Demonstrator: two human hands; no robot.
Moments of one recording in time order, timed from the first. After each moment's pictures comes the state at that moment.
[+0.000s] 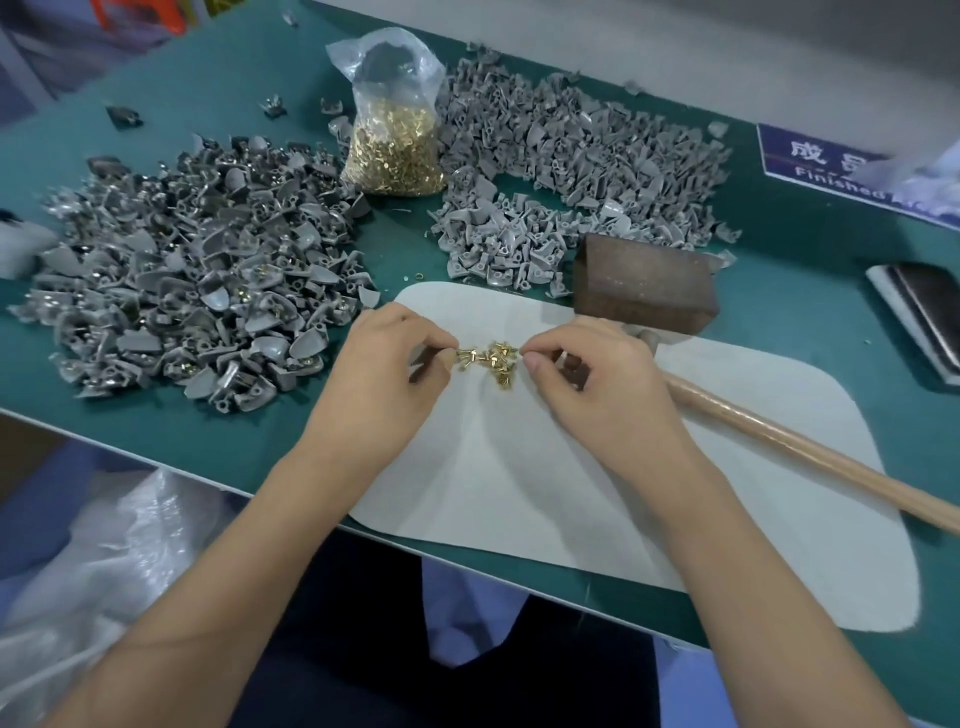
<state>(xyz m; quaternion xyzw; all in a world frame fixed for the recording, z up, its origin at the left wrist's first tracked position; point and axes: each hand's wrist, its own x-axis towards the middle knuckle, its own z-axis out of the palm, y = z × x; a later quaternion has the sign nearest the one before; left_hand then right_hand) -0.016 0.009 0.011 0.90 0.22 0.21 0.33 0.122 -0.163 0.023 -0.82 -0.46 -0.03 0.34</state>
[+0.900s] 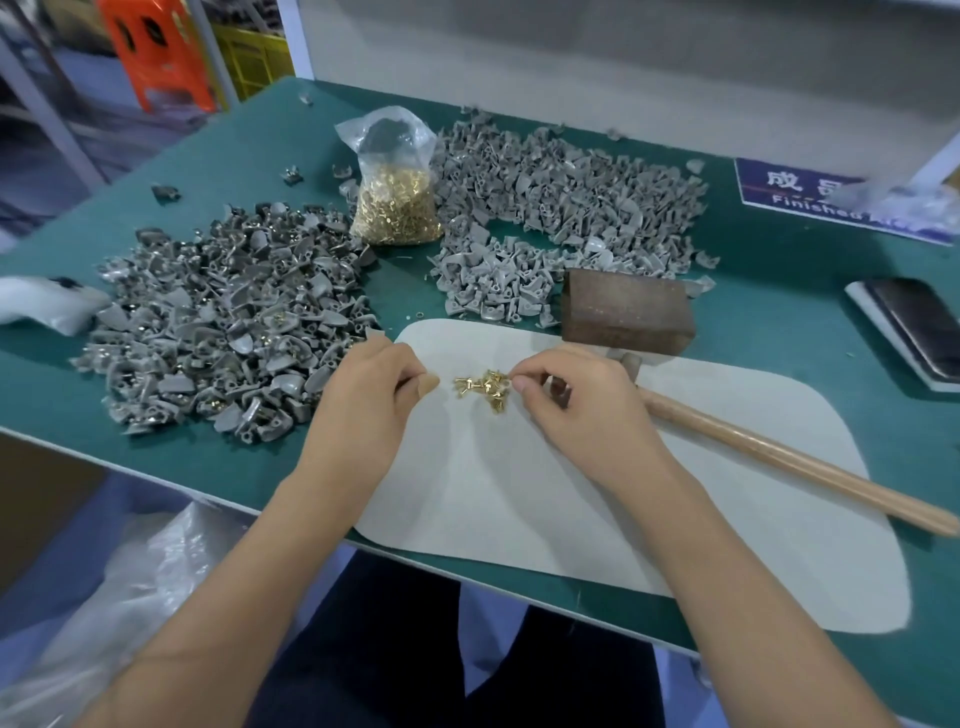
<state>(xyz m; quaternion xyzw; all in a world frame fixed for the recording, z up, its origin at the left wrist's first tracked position) -0.021 0.021 0.006 0.90 0.24 0.23 0.27 0.119 -0.163 0.027 -0.82 -0.44 0.02 0.36</state>
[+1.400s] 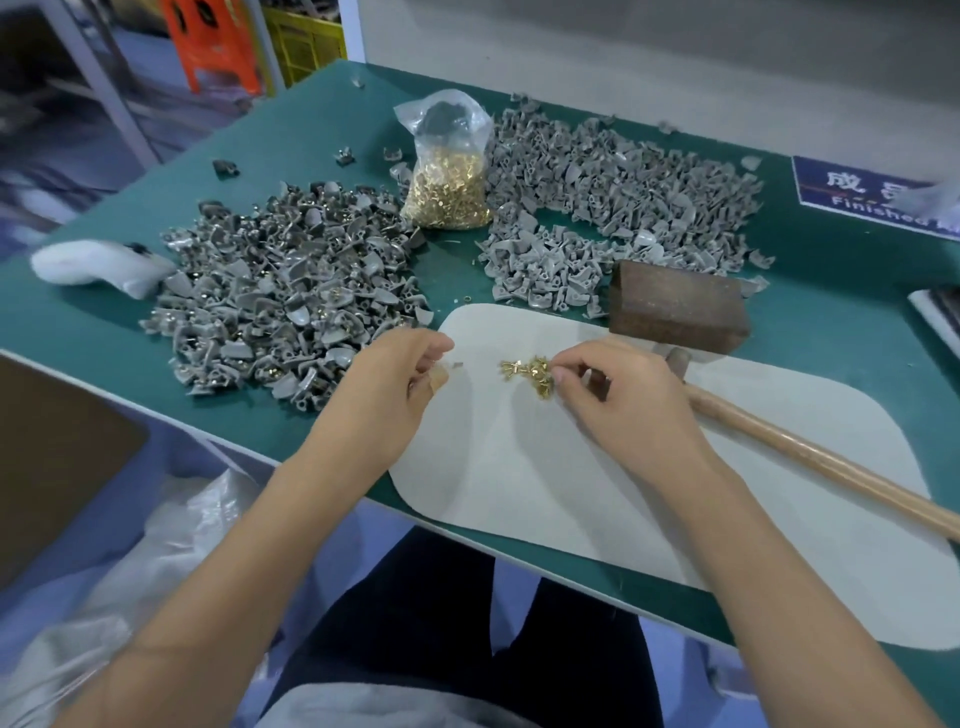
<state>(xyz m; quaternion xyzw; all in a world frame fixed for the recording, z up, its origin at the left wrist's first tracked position) -0.051 0.030 0.020 0.90 0.23 0.17 0.32 0.115 -0.161 0.027 -0.83 -0.45 0.01 0.33</state>
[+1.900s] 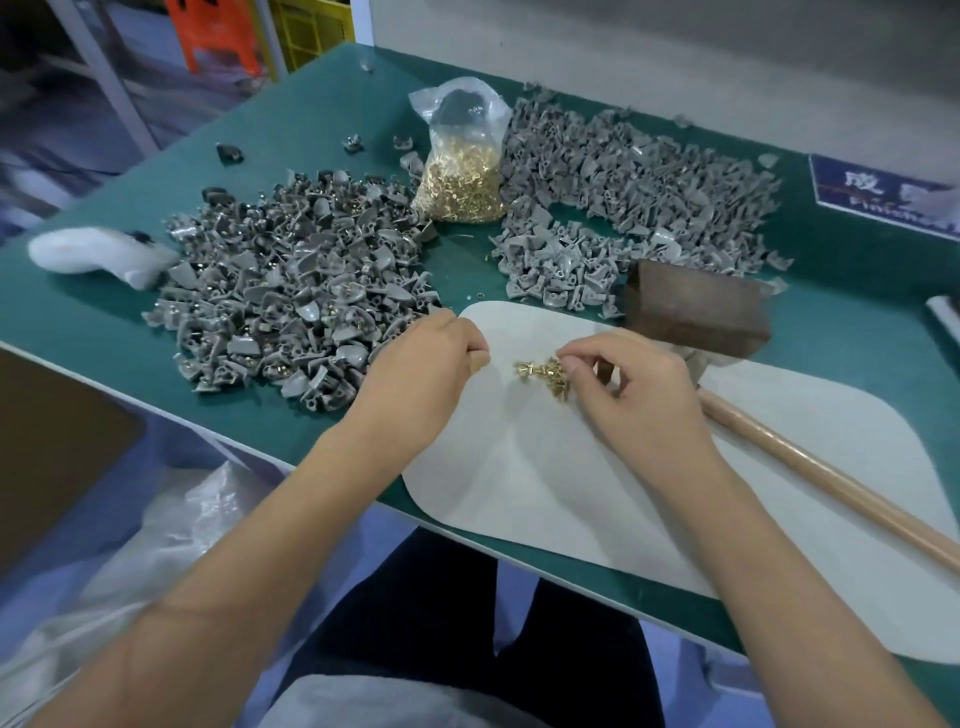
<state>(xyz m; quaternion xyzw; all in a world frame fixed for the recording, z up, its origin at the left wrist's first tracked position) -0.024 0.034 0.026 0.94 0.22 0.11 0.24 0.112 -0.147 0.021 -0.79 -0.46 -0.02 0.41</state>
